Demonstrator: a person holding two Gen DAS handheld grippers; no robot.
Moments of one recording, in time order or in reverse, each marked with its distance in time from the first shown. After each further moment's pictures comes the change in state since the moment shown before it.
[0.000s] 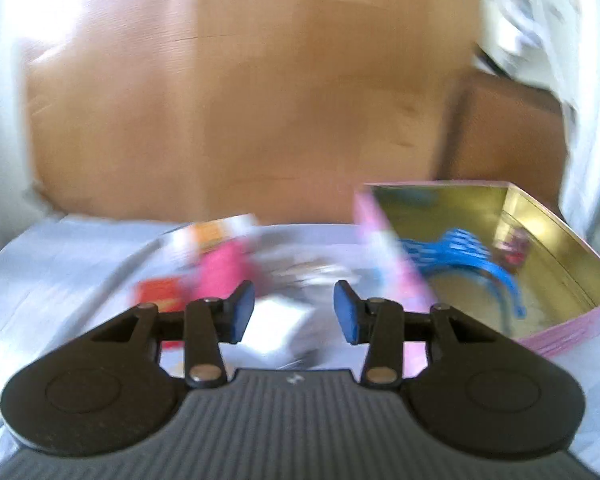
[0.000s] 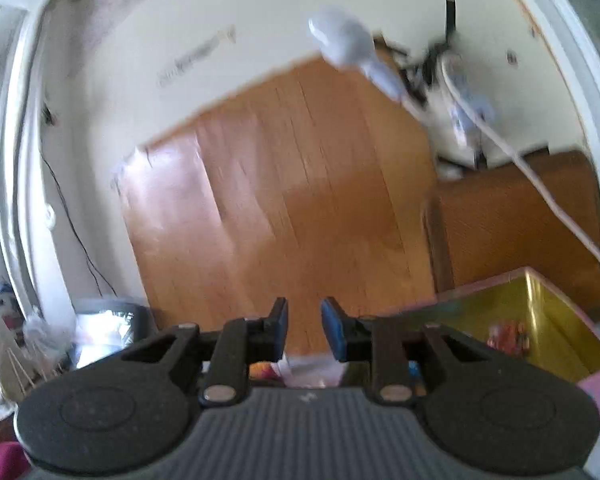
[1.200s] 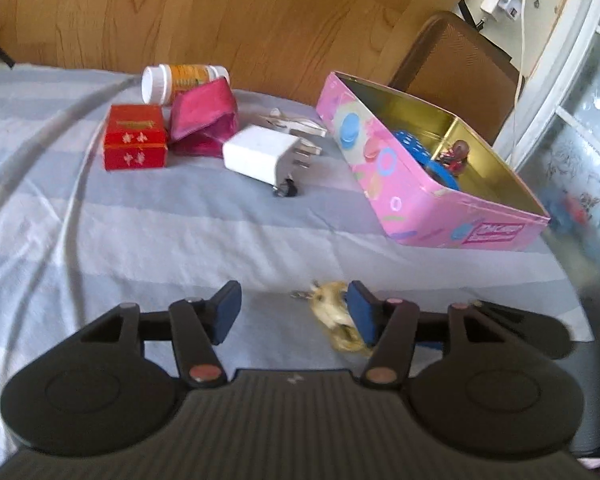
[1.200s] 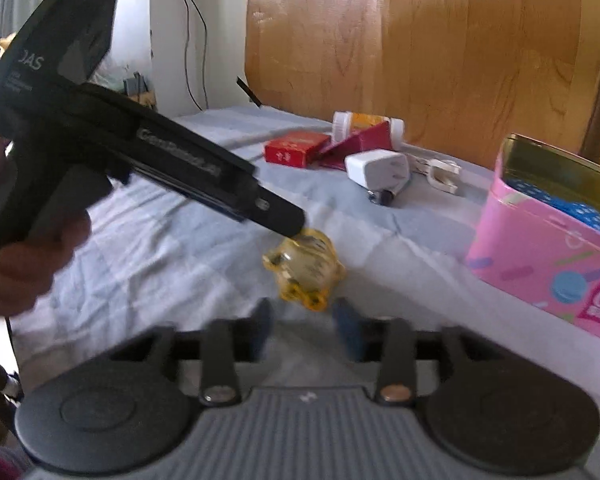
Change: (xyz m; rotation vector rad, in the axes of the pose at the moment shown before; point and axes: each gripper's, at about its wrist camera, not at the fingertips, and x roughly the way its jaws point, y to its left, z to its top) left arm 0.003 0.042 -0.070 -0.140 0.286 -0.352; right arm 0.057 0.074 -0.141 -0.408 0.503 0.136
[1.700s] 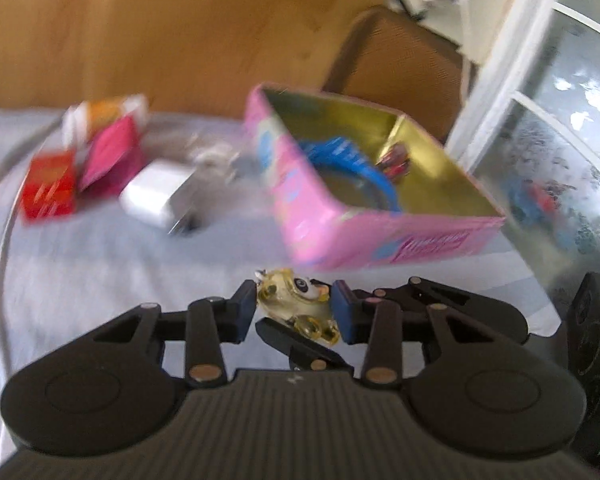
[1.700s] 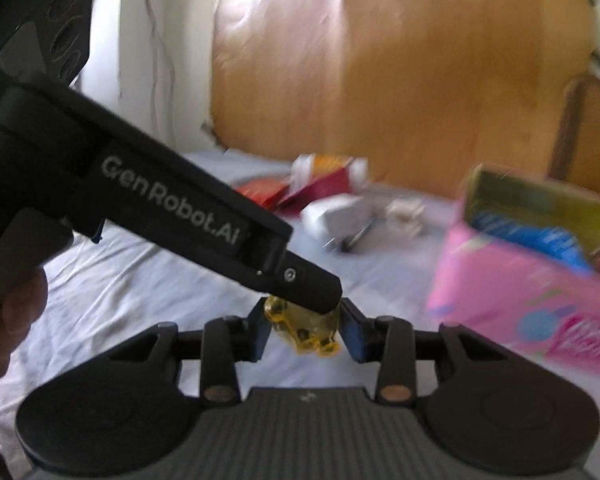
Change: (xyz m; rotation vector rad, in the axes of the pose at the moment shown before) left arm 0.009 -0.077 0.033 0.119 -0.026 -0.073; right arm -0.024 -0.029 0.013 0.046 -0.159 -0.130
